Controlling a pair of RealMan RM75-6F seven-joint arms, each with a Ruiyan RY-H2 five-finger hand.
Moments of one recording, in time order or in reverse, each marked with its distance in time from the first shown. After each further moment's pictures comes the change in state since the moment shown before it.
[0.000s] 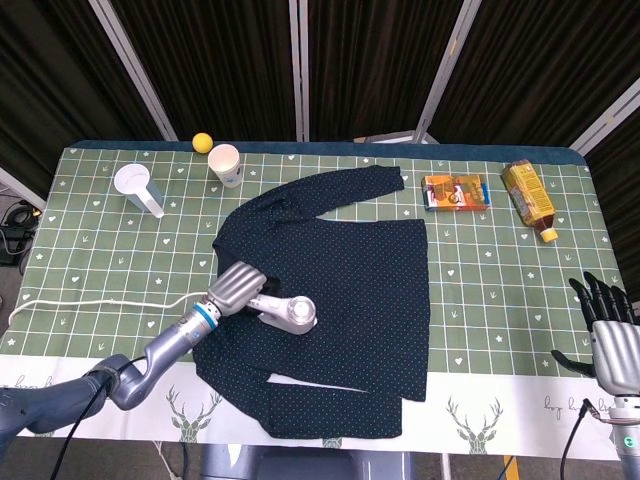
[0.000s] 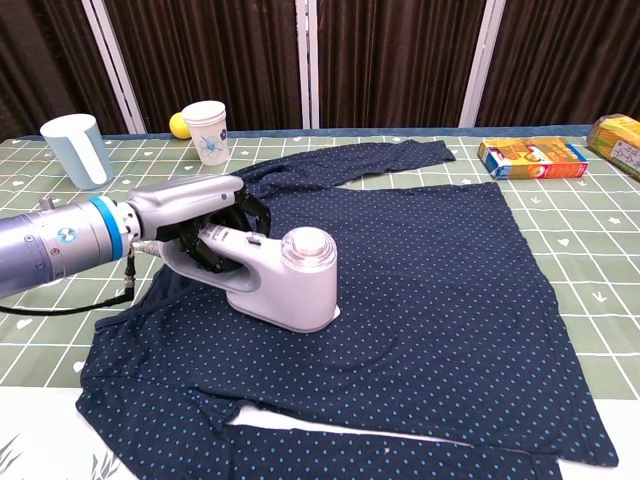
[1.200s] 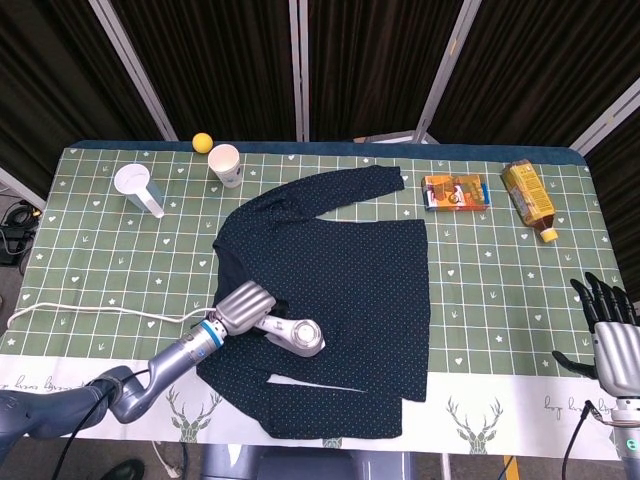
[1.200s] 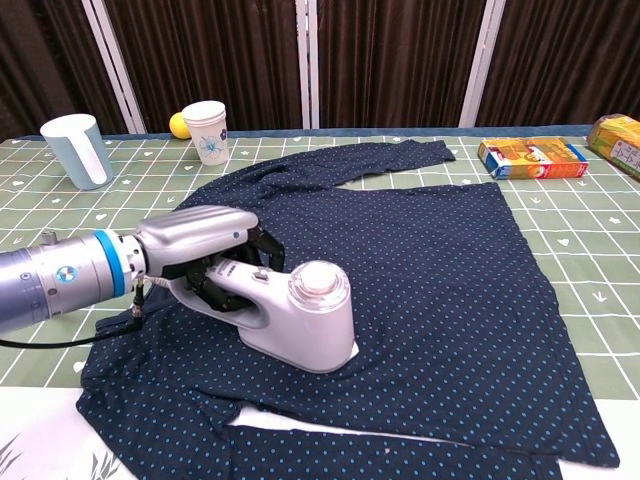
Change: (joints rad) left arm 0.008 -0.014 0.061 -0.033 0.034 0.031 0.045; right arm -0.006 0.007 -0.002 -0.005 -0.011 0.012 0.013
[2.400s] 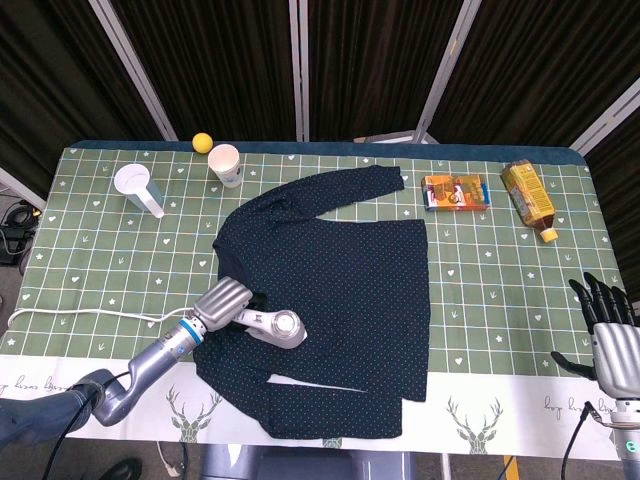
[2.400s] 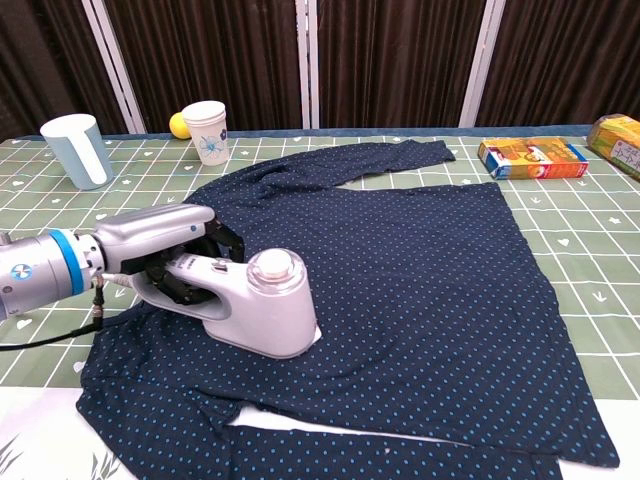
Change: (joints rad) left arm 0.049 0.022 0.025 0.034 0.000 0.043 -0.084; right arm -0.005 0.004 -0.003 -0.009 -0.013 0.013 0.000
